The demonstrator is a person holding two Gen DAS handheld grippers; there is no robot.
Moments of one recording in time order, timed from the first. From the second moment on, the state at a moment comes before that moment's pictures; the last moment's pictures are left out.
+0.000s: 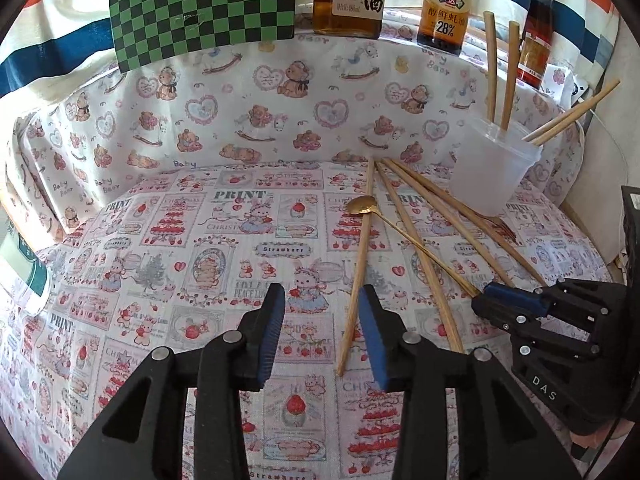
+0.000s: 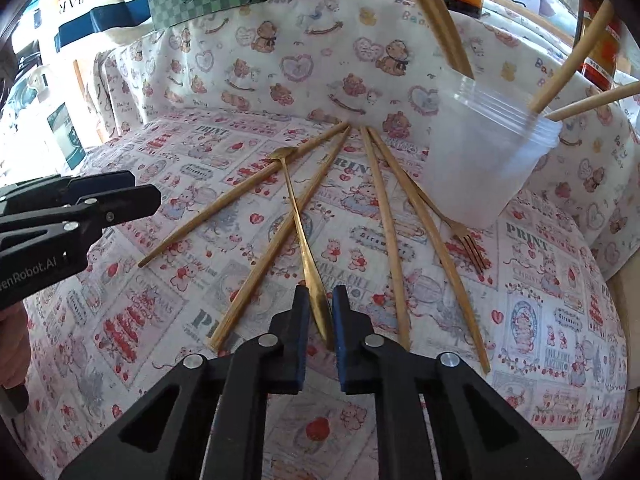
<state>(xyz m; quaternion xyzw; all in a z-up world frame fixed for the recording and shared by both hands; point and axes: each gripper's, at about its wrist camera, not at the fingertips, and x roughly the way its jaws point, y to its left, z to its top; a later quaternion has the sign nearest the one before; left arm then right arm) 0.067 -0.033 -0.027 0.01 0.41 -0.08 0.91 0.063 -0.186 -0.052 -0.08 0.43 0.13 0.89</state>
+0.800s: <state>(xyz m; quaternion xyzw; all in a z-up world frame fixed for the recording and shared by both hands) 0.071 -0.022 -0.026 -0.01 0.41 -0.06 0.91 0.042 -0.243 -0.018 -0.09 0.43 0.02 0.90</state>
